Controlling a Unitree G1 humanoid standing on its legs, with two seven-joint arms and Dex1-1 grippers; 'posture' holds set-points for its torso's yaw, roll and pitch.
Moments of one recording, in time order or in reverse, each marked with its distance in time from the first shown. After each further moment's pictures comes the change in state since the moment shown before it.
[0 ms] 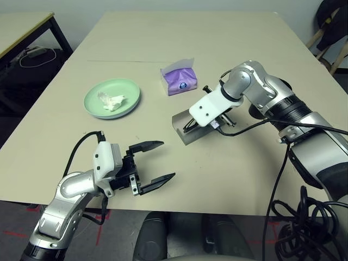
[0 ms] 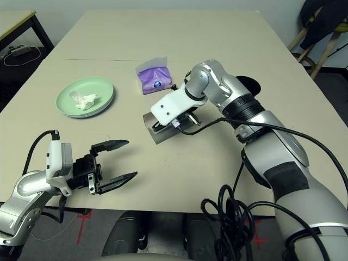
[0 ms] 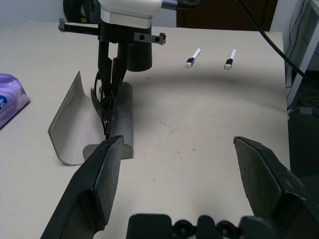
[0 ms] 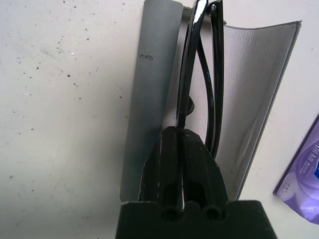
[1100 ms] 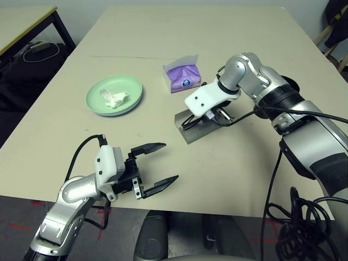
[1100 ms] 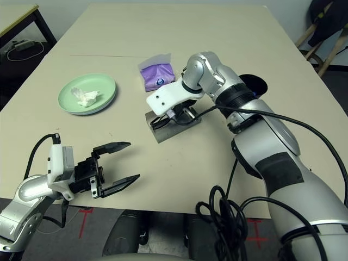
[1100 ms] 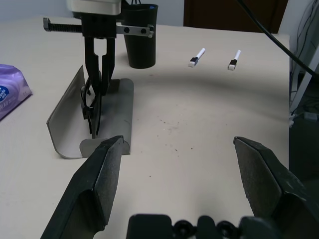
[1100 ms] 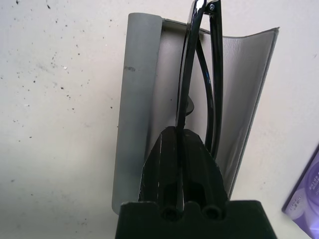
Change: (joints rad) left arm 0.036 -0.008 -0.018 -0.049 0.004 0.001 0.043; right arm -0.157 0.090 0.000 0.278 0.024 -0.025 0.071
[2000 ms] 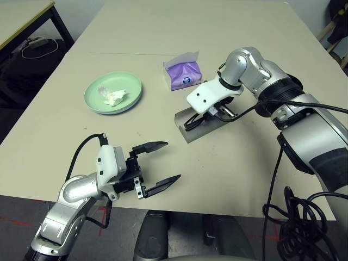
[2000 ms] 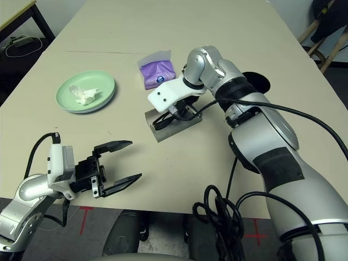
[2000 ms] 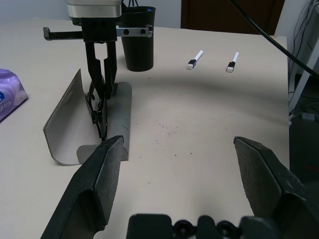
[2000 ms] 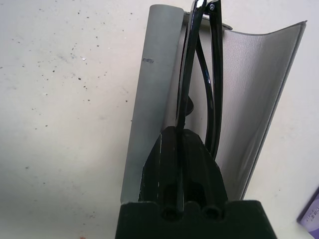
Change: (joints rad) left arm -0.017 0.000 -0.012 -0.021 0.000 0.003 0.008; right arm -0.019 -0.012 -0.006 0.029 0.013 -0.050 0.077
